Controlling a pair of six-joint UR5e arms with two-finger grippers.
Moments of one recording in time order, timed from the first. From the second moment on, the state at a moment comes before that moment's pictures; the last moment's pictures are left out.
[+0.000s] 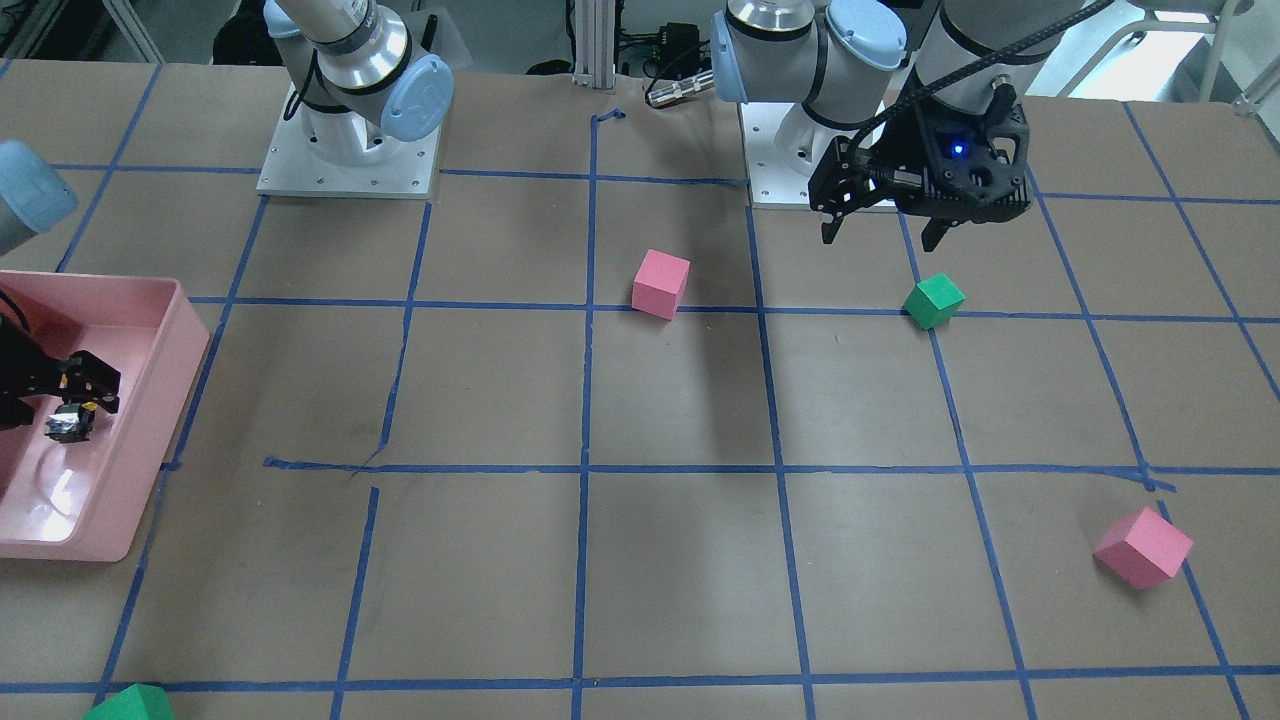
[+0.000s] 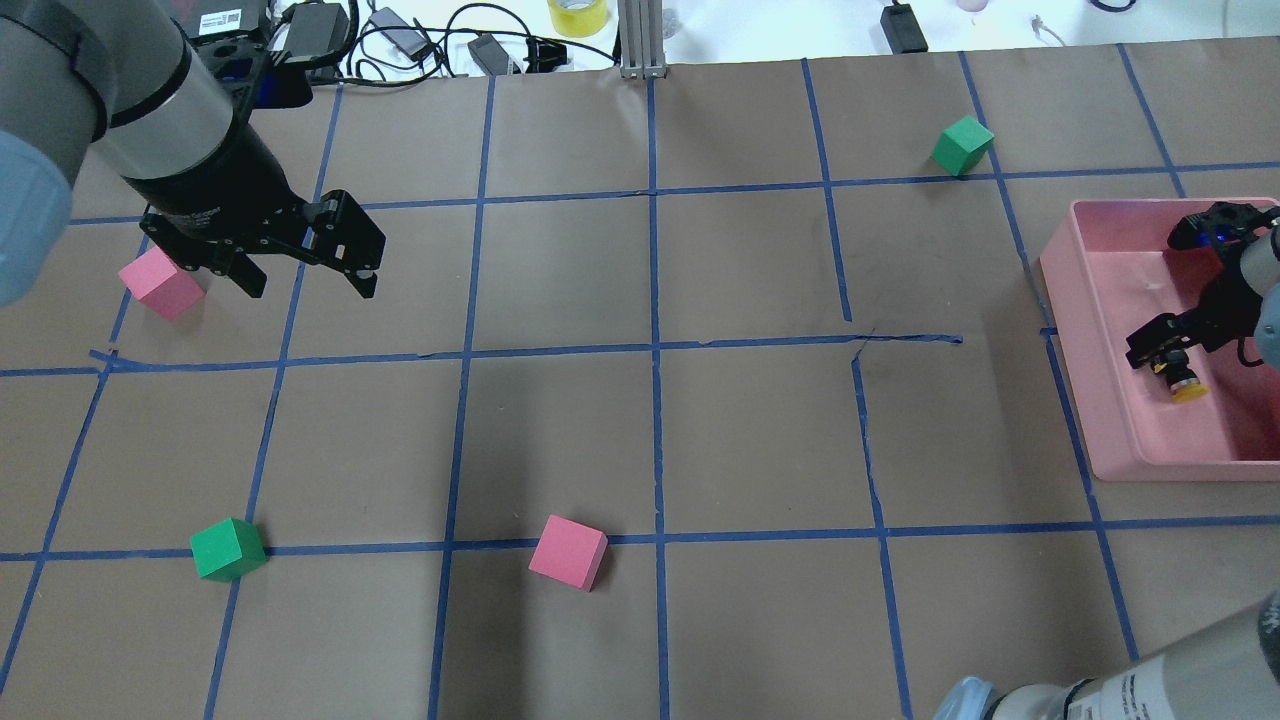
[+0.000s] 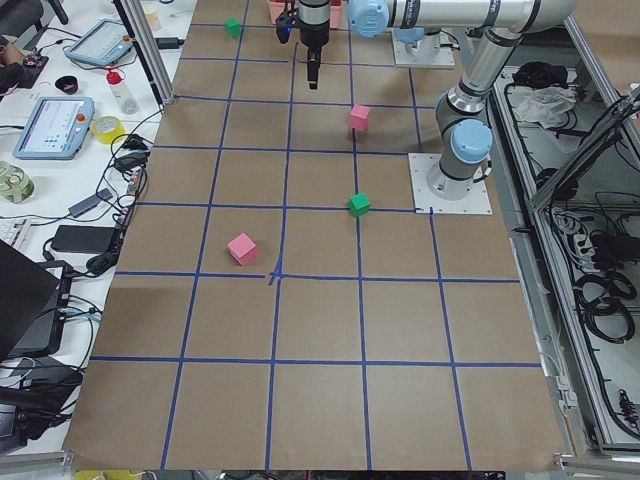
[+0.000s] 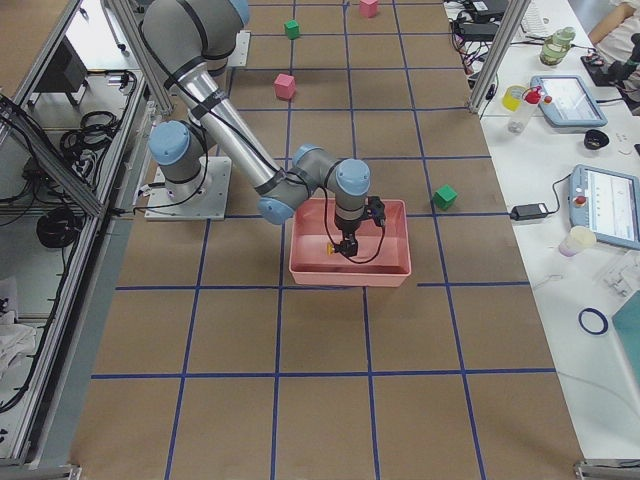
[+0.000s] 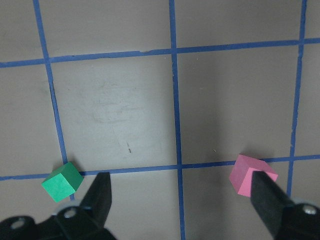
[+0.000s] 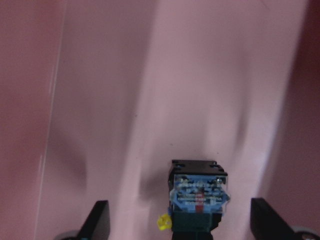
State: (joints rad) left arm -1.53 -1.49 -1.66 -1.58 1.57 0.10; right arm 0.91 -1.22 1.97 -2.34 -1.58 -0.84
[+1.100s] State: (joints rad) left arm -1.52 -1.50 -1.66 -1.58 1.57 0.14; right arm 0.91 -1.23 1.98 -2.33 -1.64 -0.84
